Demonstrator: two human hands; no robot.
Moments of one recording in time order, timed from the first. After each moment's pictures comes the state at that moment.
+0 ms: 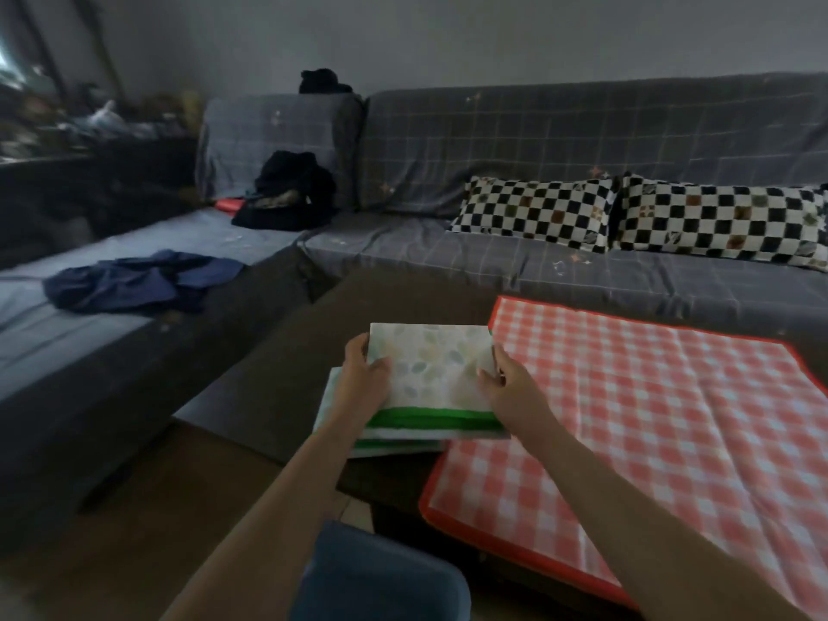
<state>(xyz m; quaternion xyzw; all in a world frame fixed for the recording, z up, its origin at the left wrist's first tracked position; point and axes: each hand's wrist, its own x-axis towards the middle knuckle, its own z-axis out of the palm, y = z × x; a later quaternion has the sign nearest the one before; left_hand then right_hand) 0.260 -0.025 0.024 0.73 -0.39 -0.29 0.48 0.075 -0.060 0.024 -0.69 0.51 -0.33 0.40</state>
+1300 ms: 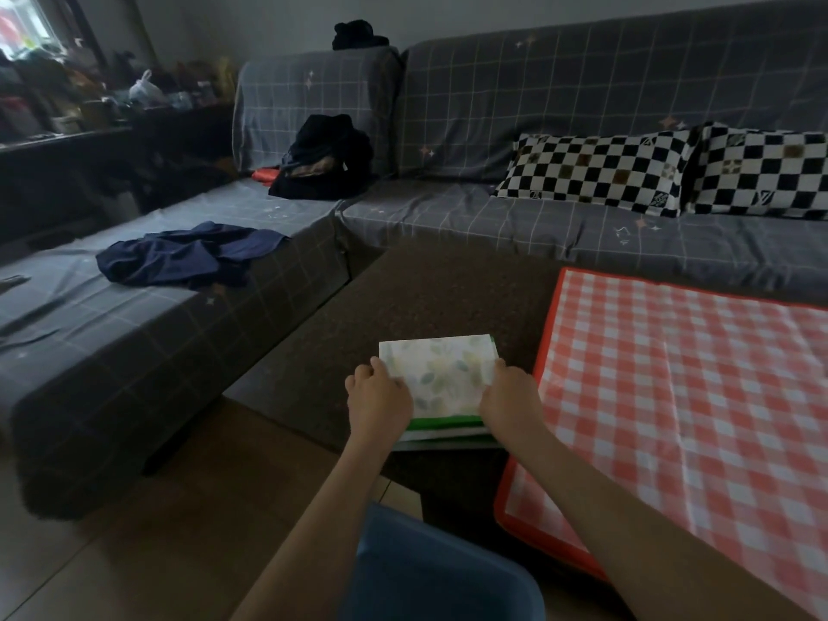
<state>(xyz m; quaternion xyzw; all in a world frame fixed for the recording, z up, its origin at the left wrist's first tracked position) 0.313 -0.025 -0.037 0.86 -0.43 -0.15 0.24 0.170 -0.083 -0.040 -0.76 0.61 -0.13 0.16</state>
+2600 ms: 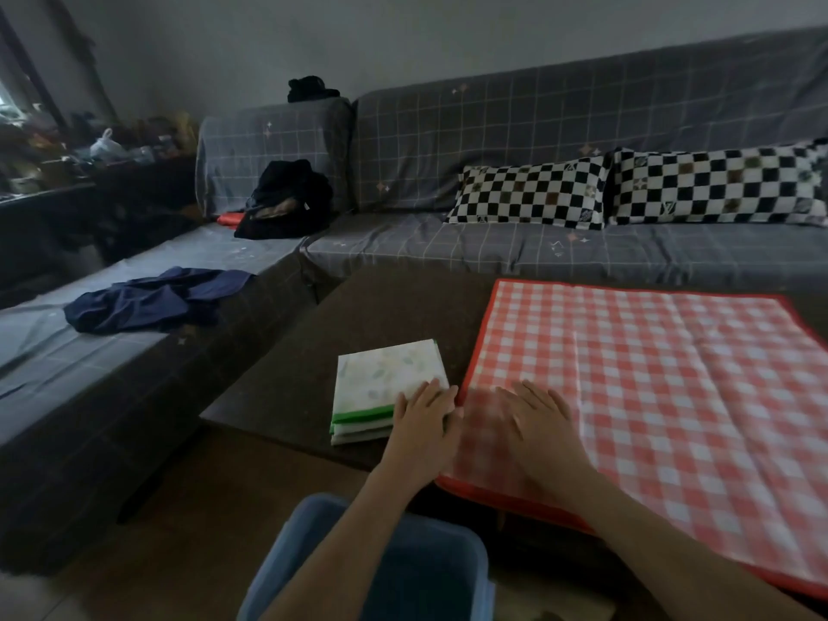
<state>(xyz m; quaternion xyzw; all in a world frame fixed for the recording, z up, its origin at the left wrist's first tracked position) 0.207 0.019 -0.028 0.69 -0.69 -0.14 0.19 0.036 -0.017 -0.040 -0.82 0.54 -0.14 0.08</state>
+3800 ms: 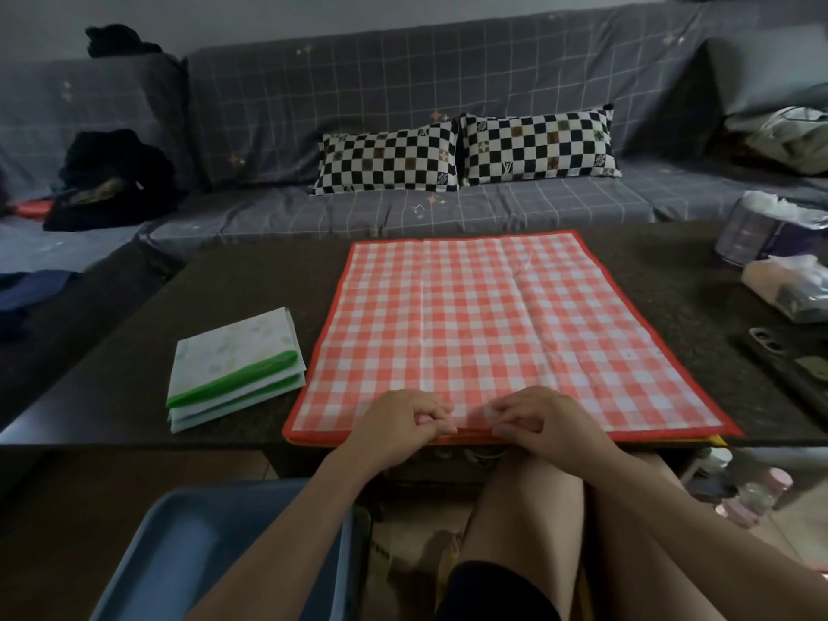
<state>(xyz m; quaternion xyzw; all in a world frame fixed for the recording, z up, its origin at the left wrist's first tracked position) 0.079 0.050 -0.037 0.50 -0.79 -0.29 0.19 -0.147 0.073 -0.038 -0.79 0.55 -0.19 0.17</state>
